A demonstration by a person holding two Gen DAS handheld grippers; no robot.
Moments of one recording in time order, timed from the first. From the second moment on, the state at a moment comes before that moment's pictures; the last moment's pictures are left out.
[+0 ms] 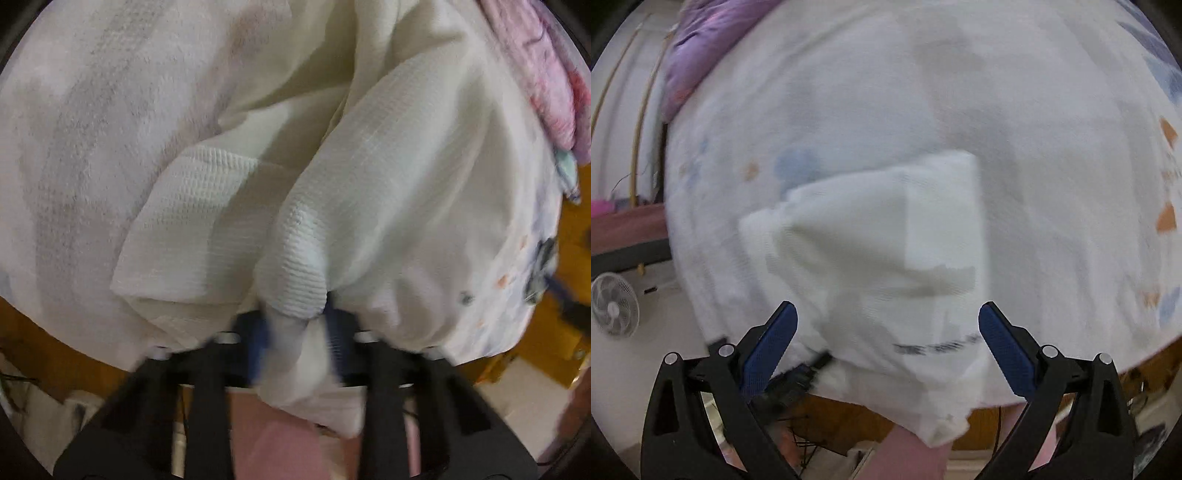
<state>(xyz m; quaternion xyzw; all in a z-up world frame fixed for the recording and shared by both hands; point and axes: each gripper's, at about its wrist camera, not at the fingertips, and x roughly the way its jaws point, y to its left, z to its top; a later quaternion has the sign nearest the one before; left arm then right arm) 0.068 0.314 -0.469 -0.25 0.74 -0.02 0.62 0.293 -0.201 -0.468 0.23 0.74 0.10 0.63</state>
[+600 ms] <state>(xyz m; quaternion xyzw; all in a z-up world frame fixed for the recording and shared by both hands) 0.135 0.346 -0.399 -0.12 0.71 -0.01 0.70 0.319 -0.239 -0.470 0.17 0.71 0.10 0.68</state>
